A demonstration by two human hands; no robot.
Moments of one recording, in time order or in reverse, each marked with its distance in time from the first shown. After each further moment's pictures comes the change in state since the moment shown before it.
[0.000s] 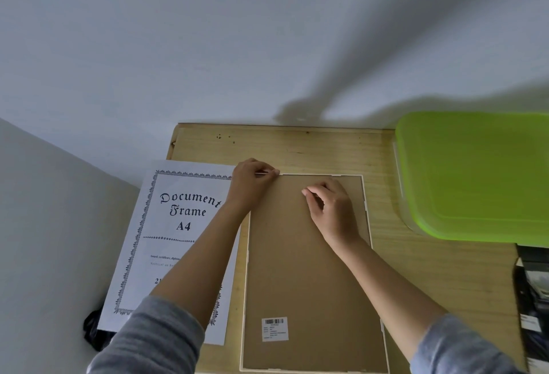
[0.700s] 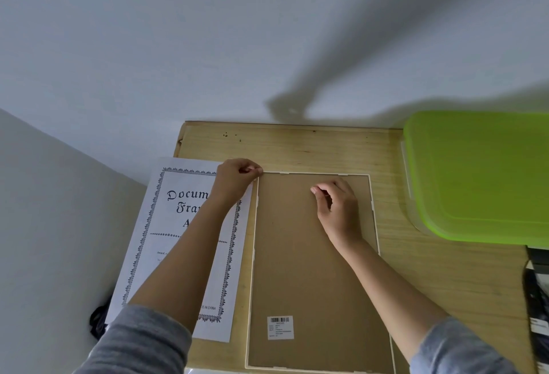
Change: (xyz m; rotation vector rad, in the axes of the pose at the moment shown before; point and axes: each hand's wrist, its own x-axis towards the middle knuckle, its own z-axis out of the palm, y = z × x) left_hand -0.002 -0.015 -0.034 -0.072 -0.023 -0.110; right_hand -0.003 -0.006 -0.002 0.060 0.021 0.093
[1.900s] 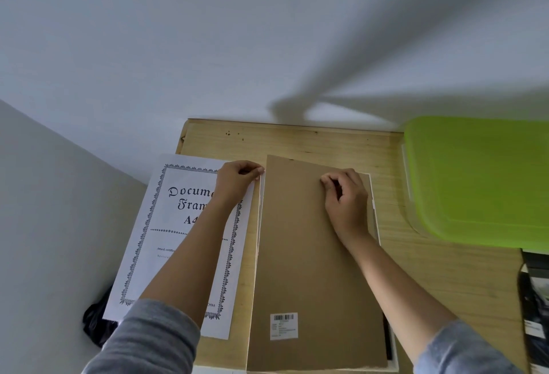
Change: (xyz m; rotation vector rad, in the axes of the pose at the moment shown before) left_hand -0.007 -0.006 0.002 -0.211 0.010 -0.079; right_hand 0.013 -0.009 -0.013 0.051 0.057 0.002
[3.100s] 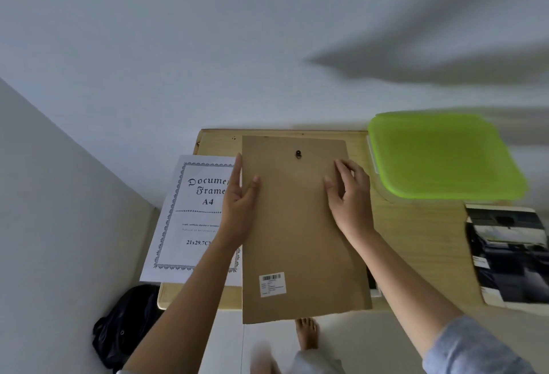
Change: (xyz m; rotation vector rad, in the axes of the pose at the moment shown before) left_hand -0.166 0.032 -0.015 -0.627 -0.038 0.176; right_hand -0.062 -0.061 -0.069 -0.121 0.040 0.033
